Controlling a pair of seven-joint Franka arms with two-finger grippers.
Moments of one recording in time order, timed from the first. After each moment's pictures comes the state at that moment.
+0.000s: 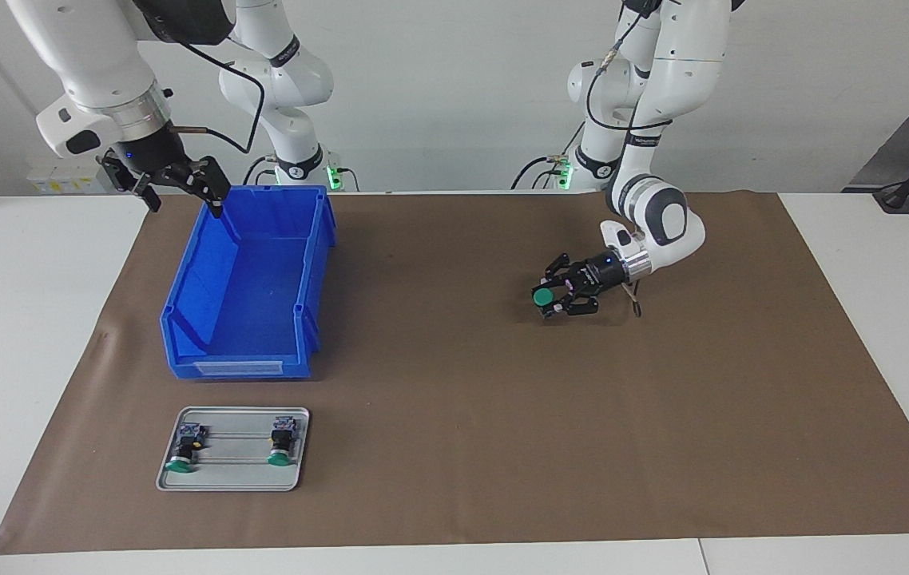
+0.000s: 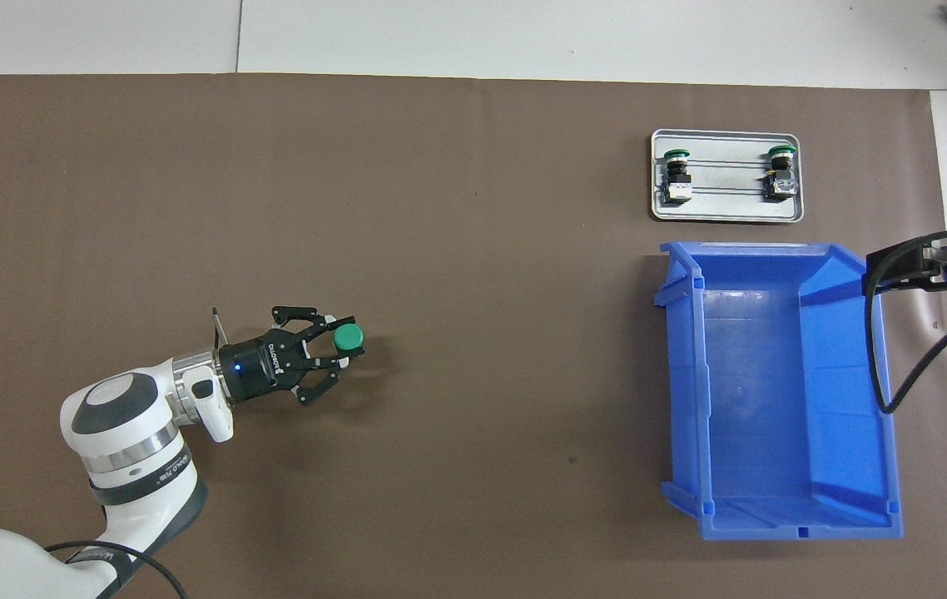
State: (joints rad) left arm -0.10 0.18 -0.03 -2.48 -1.85 1.93 2.64; right arm 0.05 -0.02 -0.04 -1.58 -0.04 1.51 0.12
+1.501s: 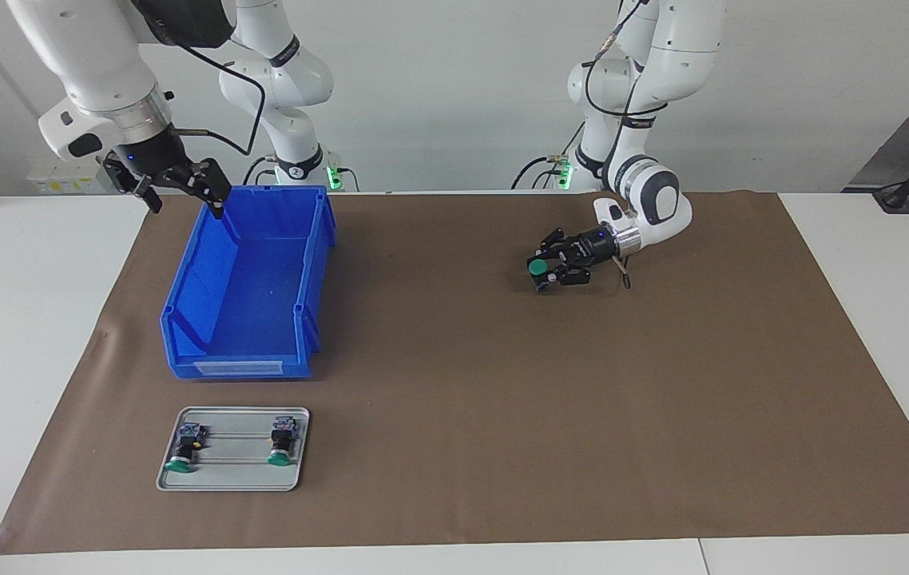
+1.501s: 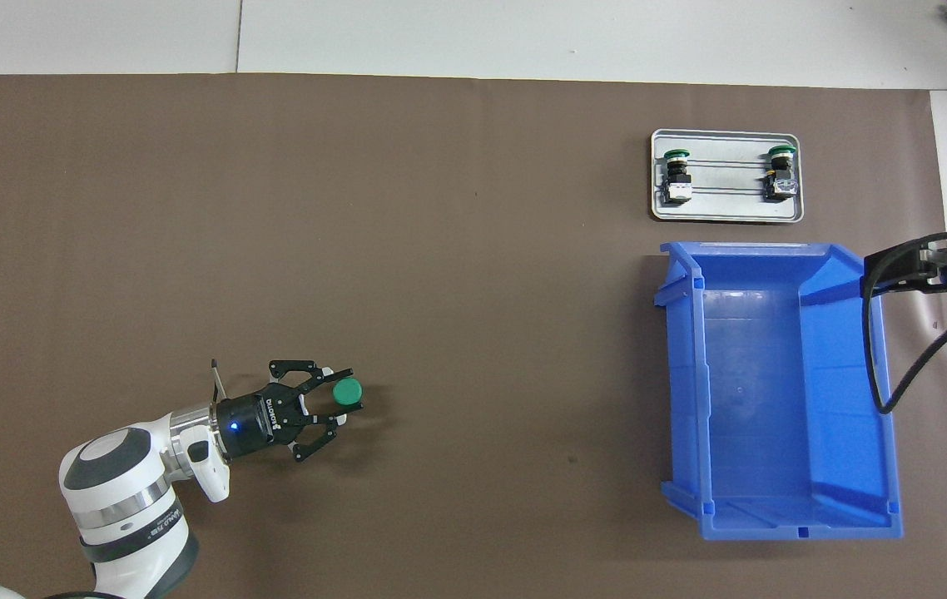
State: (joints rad) left arm -0.07 0.09 -0.03 -2.66 -1.84 1.86 2.75; right arm 0.04 -0.02 -0.04 -1.59 -0.04 1.51 0.13
